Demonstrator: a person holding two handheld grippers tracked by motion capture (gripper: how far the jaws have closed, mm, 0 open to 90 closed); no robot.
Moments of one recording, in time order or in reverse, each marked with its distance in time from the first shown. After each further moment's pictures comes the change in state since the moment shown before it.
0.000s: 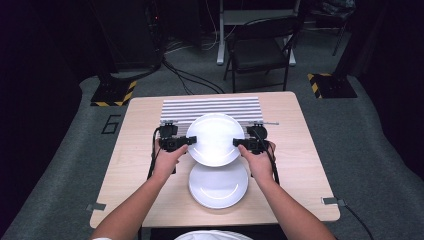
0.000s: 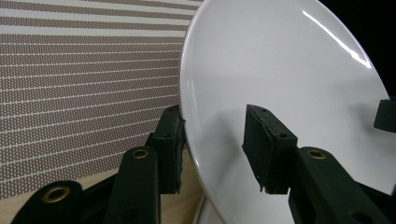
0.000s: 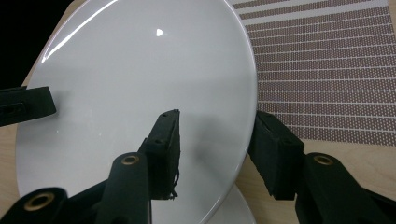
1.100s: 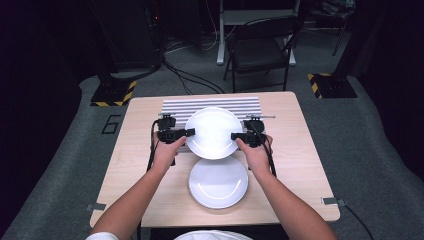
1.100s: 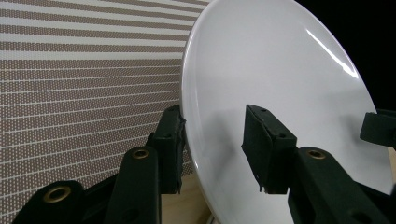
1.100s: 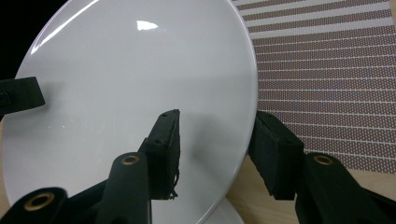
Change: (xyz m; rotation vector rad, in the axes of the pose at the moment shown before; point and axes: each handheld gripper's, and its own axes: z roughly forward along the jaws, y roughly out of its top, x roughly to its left) left arm 0.008 0.023 0.003 -0.017 -0.005 -0.026; right arm 0.003 0.019 0.013 -0.002 -0.007 -0.010
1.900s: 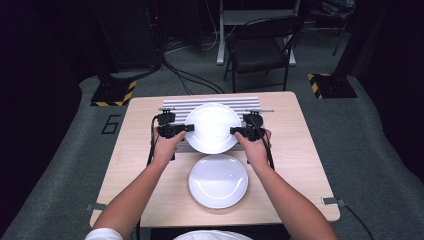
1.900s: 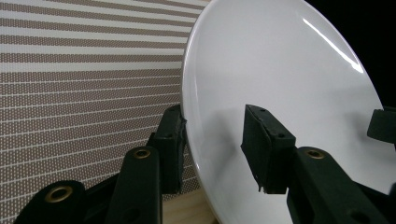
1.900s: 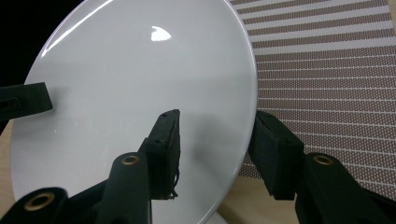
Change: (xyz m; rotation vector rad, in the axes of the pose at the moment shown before) left arm 0.007 0.015 0.008 0.006 -0.001 -0.006; right arm 0.000 0.017 0.008 -0.005 0.005 0.005
